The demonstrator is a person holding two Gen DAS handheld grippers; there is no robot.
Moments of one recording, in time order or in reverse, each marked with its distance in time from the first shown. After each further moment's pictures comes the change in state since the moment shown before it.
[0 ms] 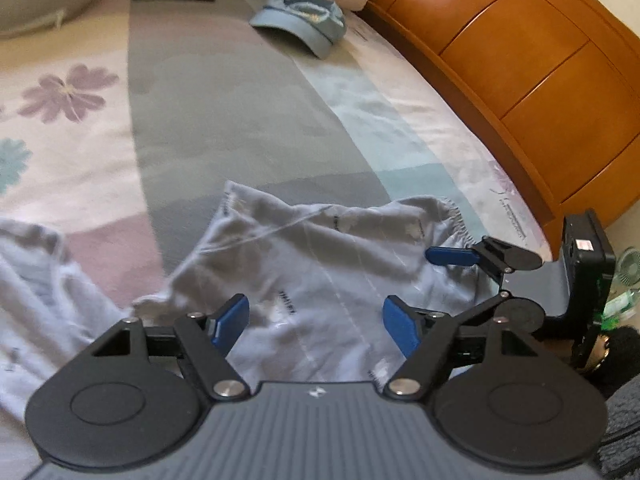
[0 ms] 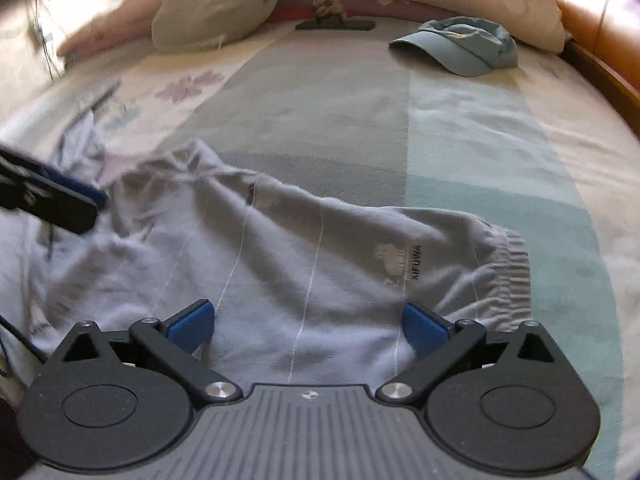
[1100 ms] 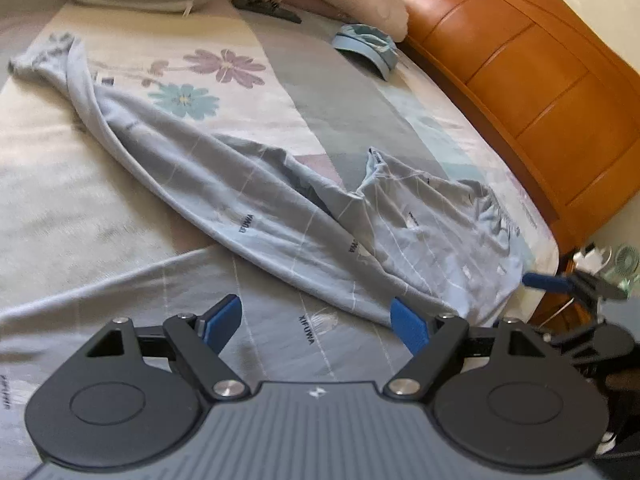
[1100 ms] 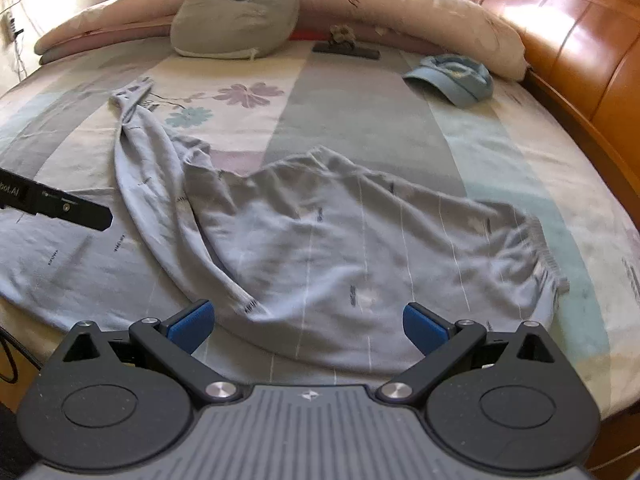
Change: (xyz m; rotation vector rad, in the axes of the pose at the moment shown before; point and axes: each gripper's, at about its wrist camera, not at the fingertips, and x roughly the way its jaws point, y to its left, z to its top) left arm -0.098 0.124 -0.089 -0.089 -0.073 -0.004; right arm -0.075 0.176 -0.025 0.054 -0.035 -0.193
